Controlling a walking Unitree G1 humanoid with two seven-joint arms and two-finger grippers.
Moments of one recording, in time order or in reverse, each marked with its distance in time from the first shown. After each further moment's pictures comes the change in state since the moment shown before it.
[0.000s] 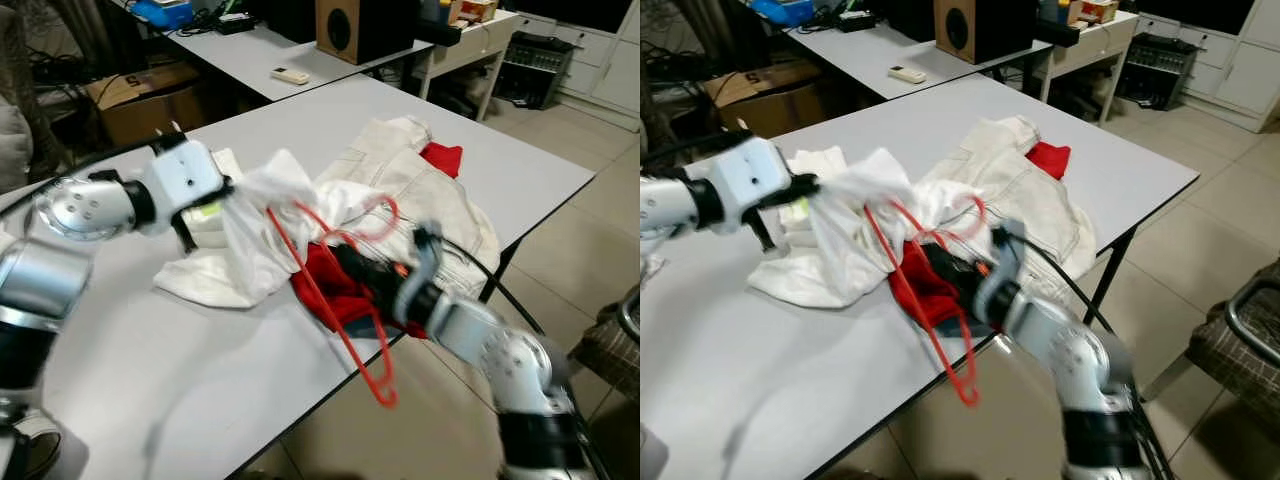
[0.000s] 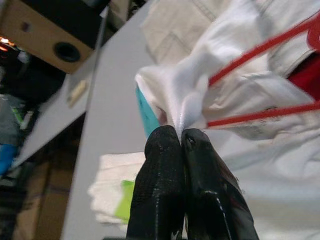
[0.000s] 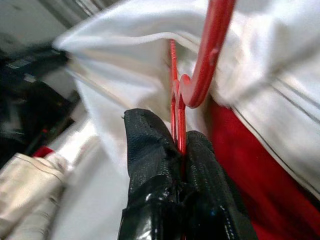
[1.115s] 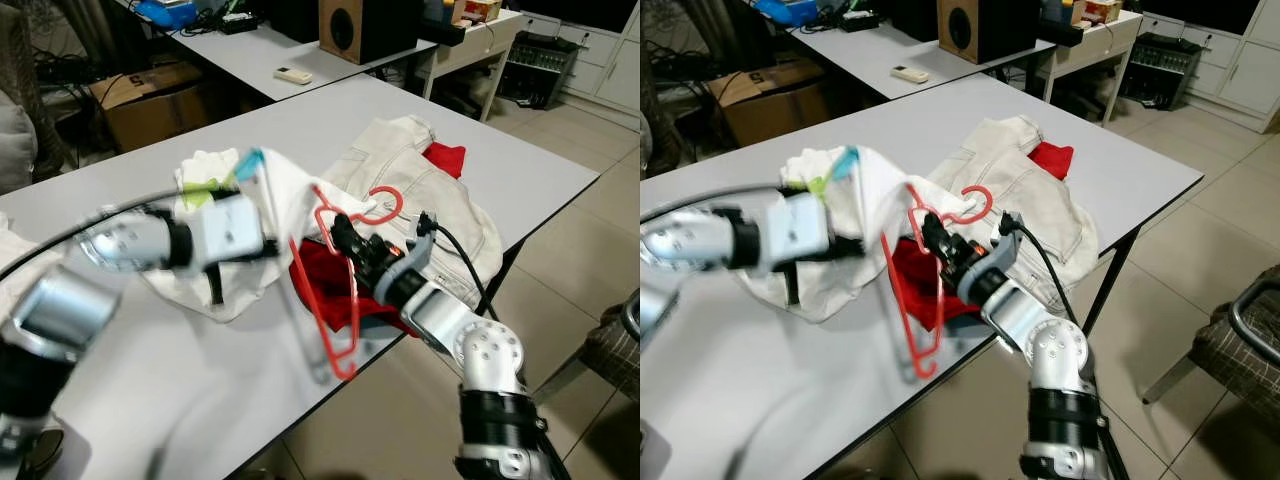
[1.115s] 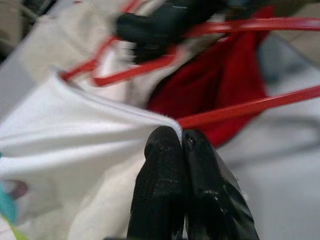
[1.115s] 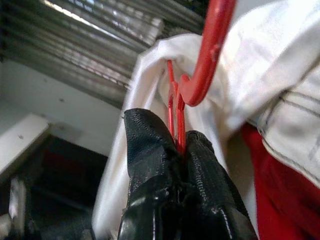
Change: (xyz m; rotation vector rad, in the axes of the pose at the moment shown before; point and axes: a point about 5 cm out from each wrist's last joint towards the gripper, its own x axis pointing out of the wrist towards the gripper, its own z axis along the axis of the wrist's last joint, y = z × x) left arm 0.012 -0.068 0.020 -0.004 -0.105 -0.440; right arm 0.024 -0.009 -0.005 0.444 -0.188 0.016
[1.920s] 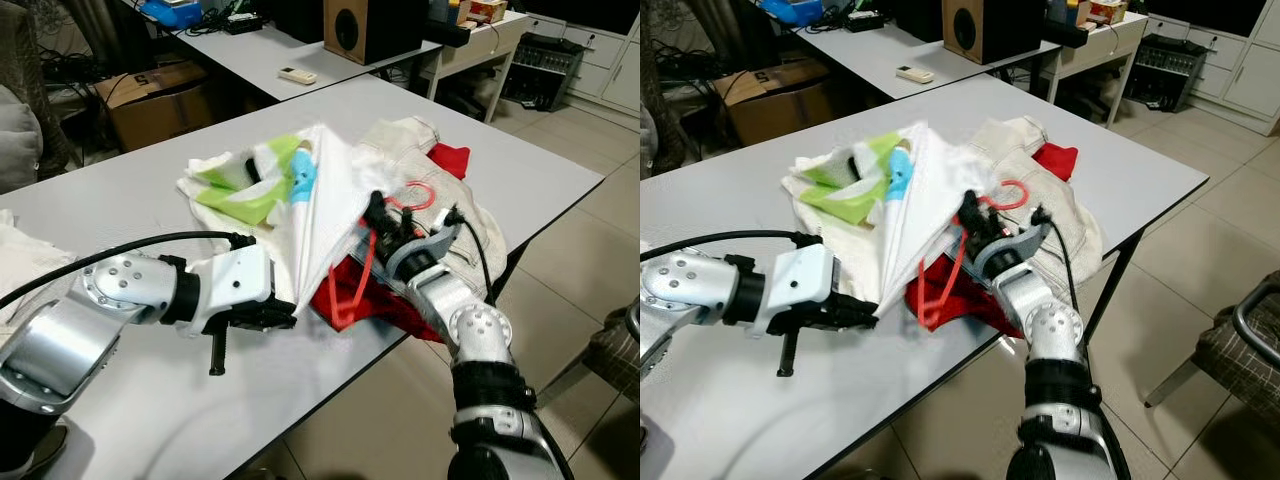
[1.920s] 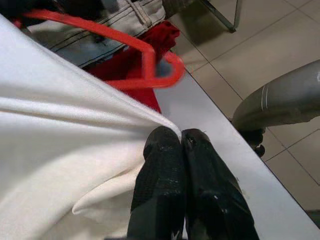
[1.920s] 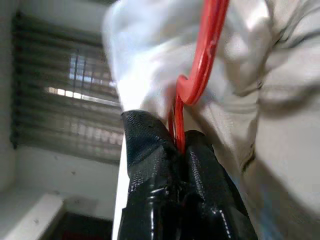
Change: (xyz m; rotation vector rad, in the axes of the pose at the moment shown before) left arm -0.001 -0.043 0.011 -0.167 -0.051 -0.250; right arm 0.015 -0.025 0.033 0.247 -0.274 -0.074
